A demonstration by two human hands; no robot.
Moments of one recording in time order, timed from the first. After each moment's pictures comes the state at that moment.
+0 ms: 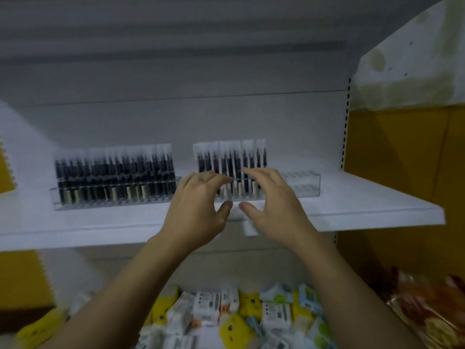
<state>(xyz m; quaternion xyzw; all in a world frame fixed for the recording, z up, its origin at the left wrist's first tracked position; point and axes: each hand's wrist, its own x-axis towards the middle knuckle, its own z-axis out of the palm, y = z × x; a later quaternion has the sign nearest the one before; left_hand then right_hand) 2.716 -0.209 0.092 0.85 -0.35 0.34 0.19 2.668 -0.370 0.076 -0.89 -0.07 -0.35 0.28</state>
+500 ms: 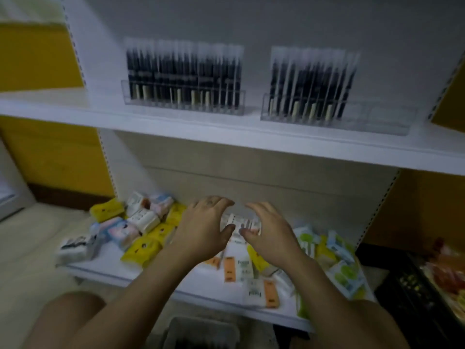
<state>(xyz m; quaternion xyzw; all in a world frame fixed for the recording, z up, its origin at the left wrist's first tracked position) 2.693 -0.106 -0.097 0.94 -0.23 0.18 0.17 2.677 -0.279 -0.115 -0.95 -0.10 -0.15 0.27</state>
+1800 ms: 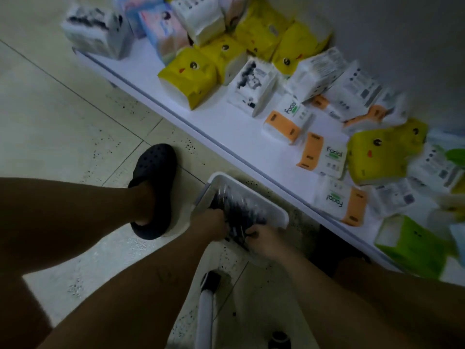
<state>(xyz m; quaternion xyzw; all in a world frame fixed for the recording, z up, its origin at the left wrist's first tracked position) 2.689 -0.030 -0.508 0.88 0.02 -0.45 0.16 2.691 -0.197 -0.505 -0.84 0.01 0.50 0.20</state>
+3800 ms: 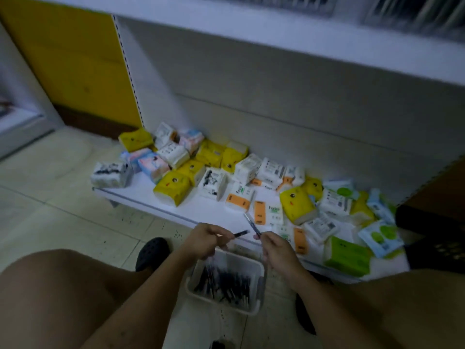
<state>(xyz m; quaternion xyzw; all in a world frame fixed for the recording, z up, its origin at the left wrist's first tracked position) 2.682 -0.019 -0.280 0.76 0.07 -0.23 0.60 2.663 -0.222 -0.304 -0.83 0.13 0.16 0.52</state>
